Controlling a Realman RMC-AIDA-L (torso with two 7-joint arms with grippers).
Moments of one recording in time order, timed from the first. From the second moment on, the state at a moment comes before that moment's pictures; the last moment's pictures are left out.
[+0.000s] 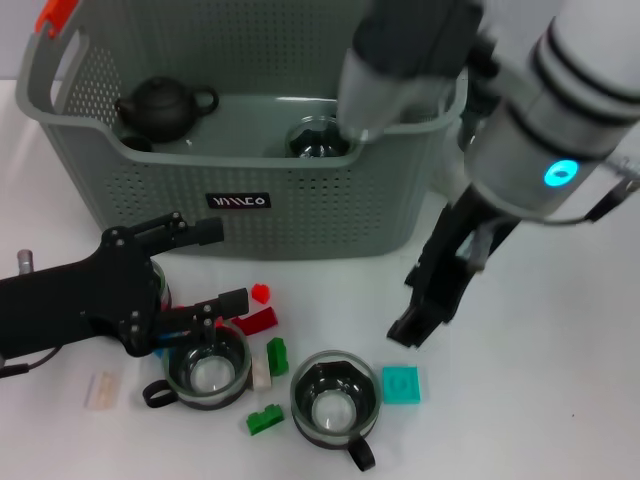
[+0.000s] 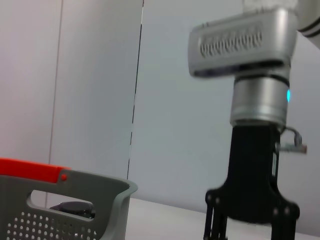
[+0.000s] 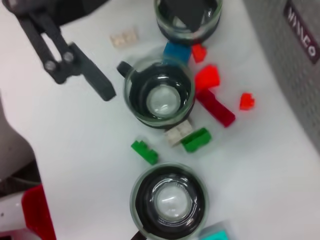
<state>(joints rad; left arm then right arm) -0.42 -2.17 0.28 0.79 2.13 1.99 -1.11 0.98 2.11 -1.54 -1.36 -2.48 -1.86 2.66</state>
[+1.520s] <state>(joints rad) -0.42 -2.17 0.28 0.78 2.13 1.99 -1.10 1.00 2.12 -1.95 -1.06 -2.39 -1.41 2.72</state>
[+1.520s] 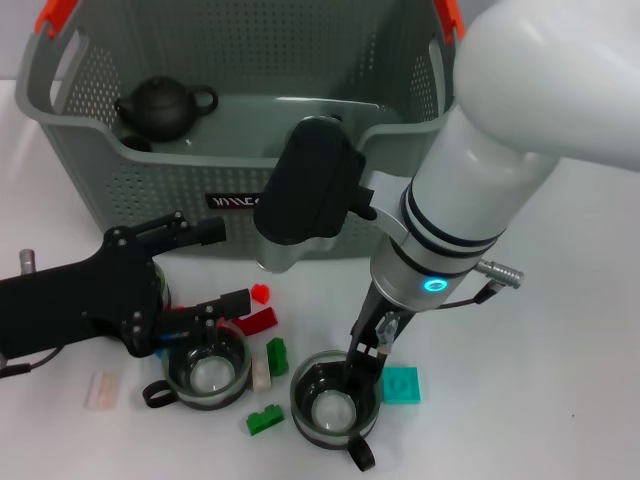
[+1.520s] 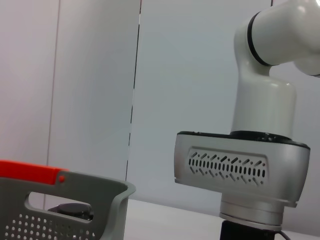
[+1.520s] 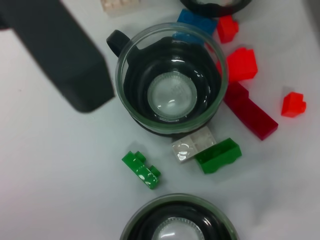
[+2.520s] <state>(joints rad) -0.42 -2.17 0.28 0.78 2.13 1.99 -1.10 1.04 2.12 -2.01 -0.99 -2.37 -1.34 2.73</state>
